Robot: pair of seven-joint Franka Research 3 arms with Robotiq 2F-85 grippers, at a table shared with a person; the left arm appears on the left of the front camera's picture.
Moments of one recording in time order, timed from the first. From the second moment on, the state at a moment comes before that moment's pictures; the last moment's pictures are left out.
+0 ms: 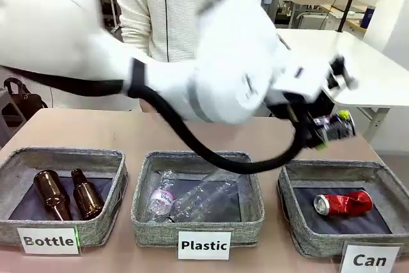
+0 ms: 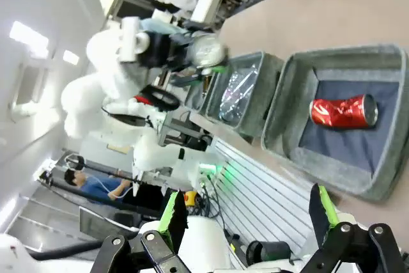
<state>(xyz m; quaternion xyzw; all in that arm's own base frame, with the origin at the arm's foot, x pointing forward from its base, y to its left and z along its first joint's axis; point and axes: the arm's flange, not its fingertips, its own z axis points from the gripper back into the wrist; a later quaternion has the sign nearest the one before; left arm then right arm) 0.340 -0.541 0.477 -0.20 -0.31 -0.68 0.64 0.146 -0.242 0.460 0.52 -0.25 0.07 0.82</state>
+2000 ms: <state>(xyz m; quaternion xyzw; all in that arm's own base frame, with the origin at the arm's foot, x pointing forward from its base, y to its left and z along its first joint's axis) 0.350 -0.626 0.444 -0.21 -0.24 -0.69 0.65 0.130 -0.260 0.445 0.52 -0.27 0.04 0.81</state>
